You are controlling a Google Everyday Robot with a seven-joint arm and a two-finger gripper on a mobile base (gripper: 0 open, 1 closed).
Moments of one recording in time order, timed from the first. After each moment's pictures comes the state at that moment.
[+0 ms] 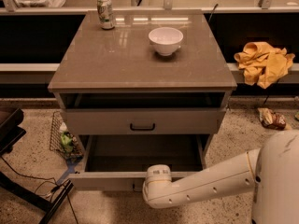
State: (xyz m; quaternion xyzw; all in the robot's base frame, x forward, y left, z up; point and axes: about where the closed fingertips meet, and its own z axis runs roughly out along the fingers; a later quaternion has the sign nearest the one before) arm 0.459 -0.005 0.352 -0.71 0.69 -0.05 0.14
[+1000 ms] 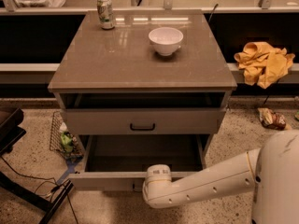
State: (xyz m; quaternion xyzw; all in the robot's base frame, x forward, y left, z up) arm 0.459 -0.005 0.352 -0.71 0.69 -0.05 0.14
